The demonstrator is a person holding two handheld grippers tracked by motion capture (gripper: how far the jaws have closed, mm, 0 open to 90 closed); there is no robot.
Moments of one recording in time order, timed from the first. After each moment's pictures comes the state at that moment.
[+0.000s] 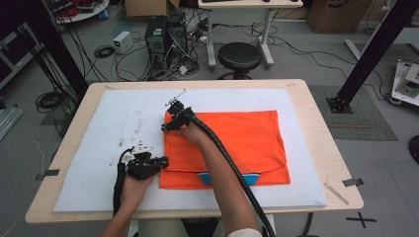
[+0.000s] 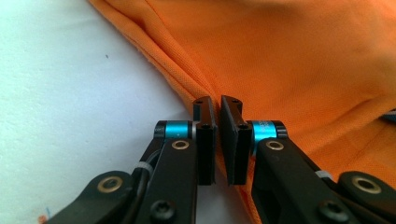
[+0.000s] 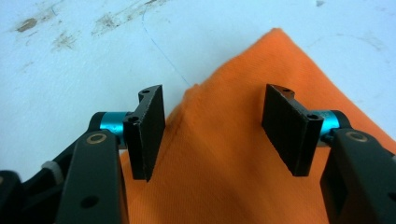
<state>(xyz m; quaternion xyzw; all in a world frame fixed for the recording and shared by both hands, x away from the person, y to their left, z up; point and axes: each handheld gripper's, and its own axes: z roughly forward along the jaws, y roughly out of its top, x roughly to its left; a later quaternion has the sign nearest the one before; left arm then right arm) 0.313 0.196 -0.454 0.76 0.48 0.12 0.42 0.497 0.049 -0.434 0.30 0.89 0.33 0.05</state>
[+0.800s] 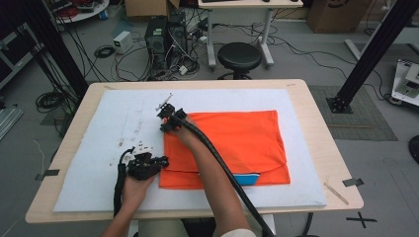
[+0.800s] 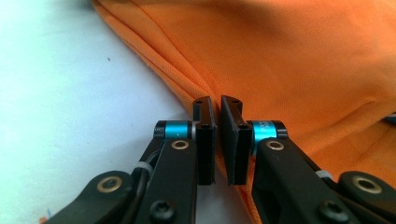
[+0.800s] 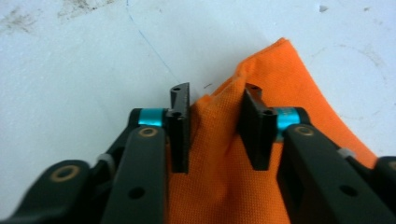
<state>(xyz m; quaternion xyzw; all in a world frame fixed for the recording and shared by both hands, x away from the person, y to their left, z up) 0.312 0.195 -0.455 0.76 0.48 0.13 0.42 0.489 0.078 -0.438 0.28 0.91 0.27 0.12</state>
